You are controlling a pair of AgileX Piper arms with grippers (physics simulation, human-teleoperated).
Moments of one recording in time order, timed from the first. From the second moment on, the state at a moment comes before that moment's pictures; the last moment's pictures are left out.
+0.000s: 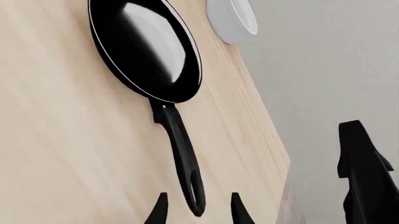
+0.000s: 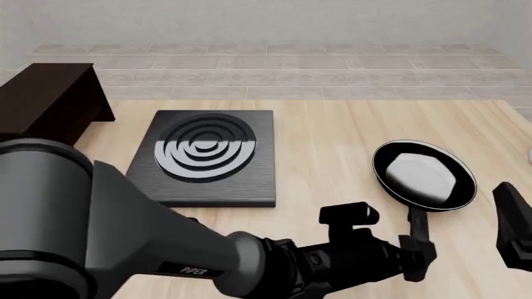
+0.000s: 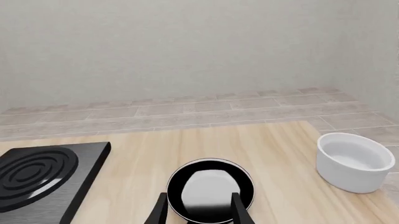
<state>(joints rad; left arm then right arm) -1.20 2.12 -1.09 -0.59 -0.93 -0.05 0.05 0.00 -0.04 0.05</state>
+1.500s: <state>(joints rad) -1.15 2.18 -1.19 -0.55 -0.96 -0.06 0.10 0.00 -0.08 0.06</state>
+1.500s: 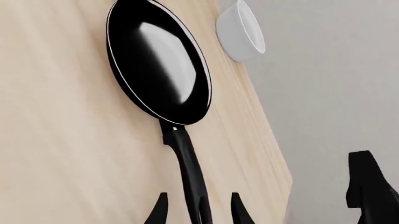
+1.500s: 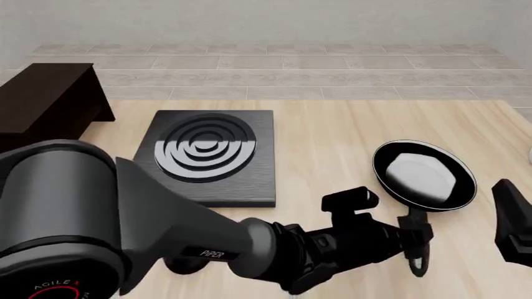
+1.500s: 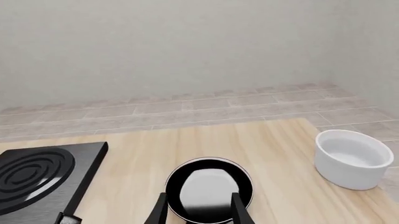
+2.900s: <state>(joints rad) -1.18 2.26 -1.26 -0.55 -1.01 -0.08 0.14 0.00 -0.12 0.08</state>
